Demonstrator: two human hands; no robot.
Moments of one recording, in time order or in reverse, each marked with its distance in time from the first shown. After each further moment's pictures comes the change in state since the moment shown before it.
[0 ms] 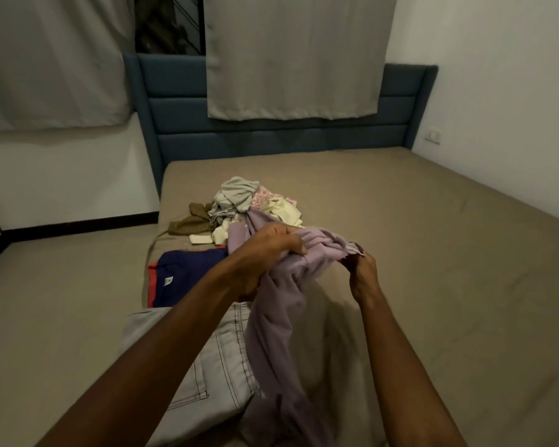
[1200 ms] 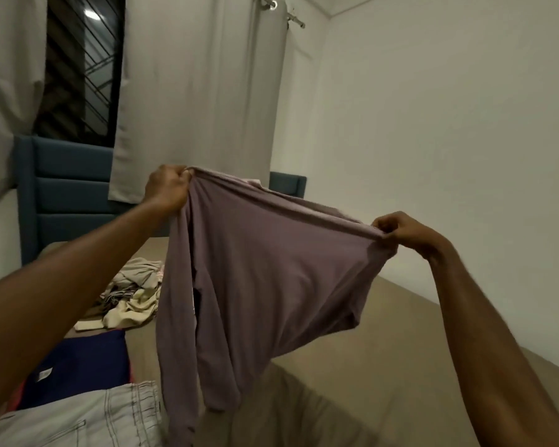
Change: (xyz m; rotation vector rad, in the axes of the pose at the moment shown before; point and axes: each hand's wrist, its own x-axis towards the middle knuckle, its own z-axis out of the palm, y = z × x) left_hand 0.051 0.184 -0.052 0.556 0.689 0.542; right_hand -0.154 -0.431 -0.138 -1.242 -0.134 -0.308
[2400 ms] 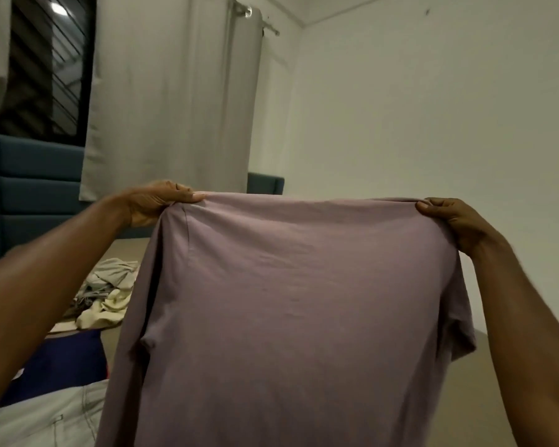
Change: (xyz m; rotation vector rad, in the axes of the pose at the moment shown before) left_hand -0.049 0.031 -0.032 -0.639 -0.881 -0.173; right_hand -0.129 0.009 -0.091 0.377 0.389 0.080
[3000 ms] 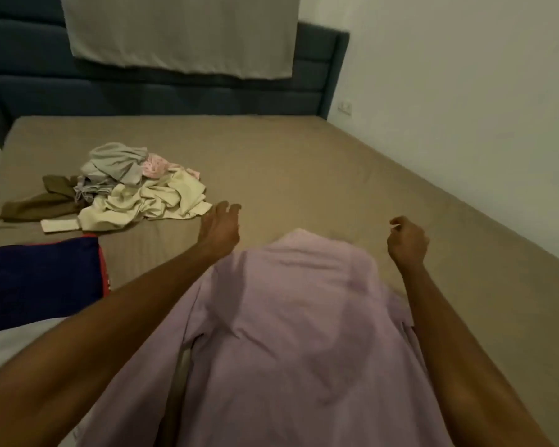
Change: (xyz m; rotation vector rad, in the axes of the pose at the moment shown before) left_hand 0.197 -0.397 0.077 1.067 0.326 -0.288; right_hand 0.150 0.393 0.284 -0.653 0.120 0.348
